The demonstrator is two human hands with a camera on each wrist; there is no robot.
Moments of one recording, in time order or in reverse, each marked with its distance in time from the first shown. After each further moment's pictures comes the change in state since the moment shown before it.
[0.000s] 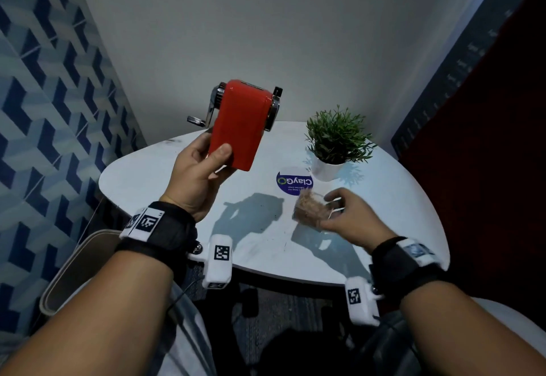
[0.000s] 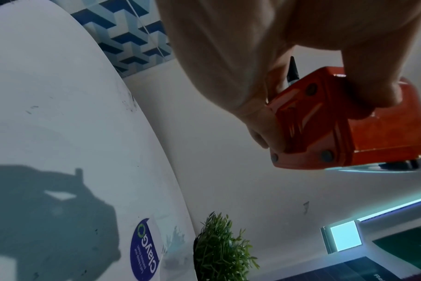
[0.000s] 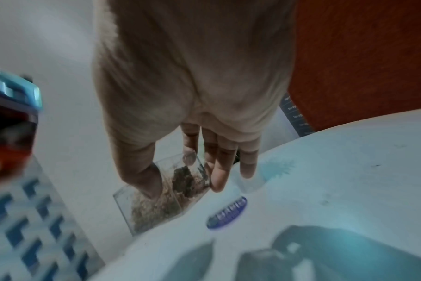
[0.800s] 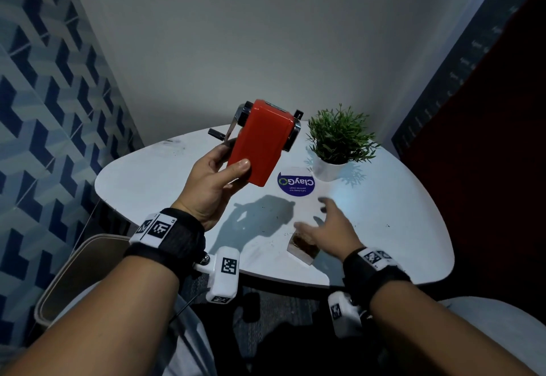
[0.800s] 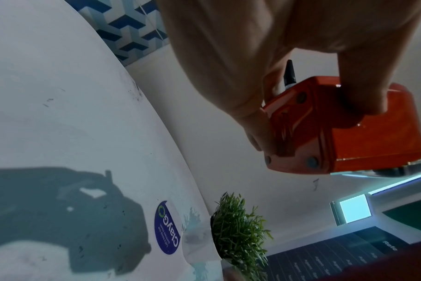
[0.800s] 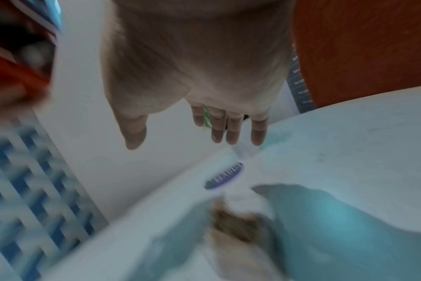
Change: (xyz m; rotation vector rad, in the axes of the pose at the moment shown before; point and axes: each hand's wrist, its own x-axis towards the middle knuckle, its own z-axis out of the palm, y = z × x) left_hand 0.010 -0.020 -0.002 0.019 -0.030 -0.099; right_hand 0.017 0.022 0.058 -0.107 0.061 0.060
